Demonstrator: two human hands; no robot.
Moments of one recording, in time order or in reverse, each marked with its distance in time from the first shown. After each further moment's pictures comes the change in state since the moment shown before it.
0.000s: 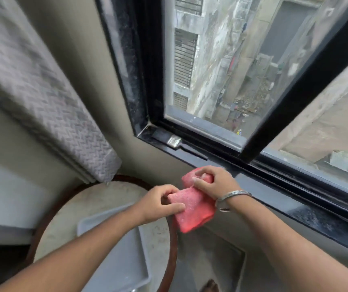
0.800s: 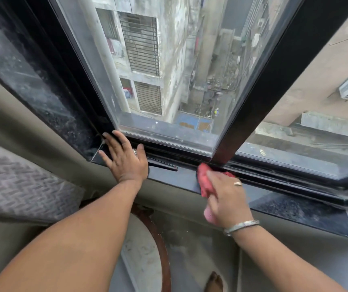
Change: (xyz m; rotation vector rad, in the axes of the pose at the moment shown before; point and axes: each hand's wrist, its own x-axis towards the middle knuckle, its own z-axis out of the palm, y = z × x) left_hand 0.185 -0.017 -0.027 0.799 0.844 -0.183; right_hand -0.017 0.077 -0.013 -0.318 0.389 -0.034
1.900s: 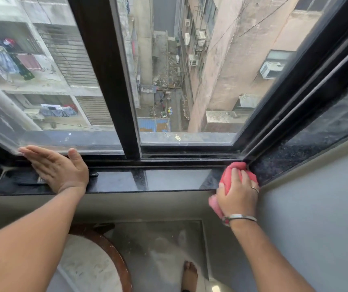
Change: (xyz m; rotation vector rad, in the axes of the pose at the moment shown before) left_hand -0.018 0.072 0.017 -0.193 0.118 0.009; right_hand -0.110 0.151 -0.069 -0.193 0.242 0.799
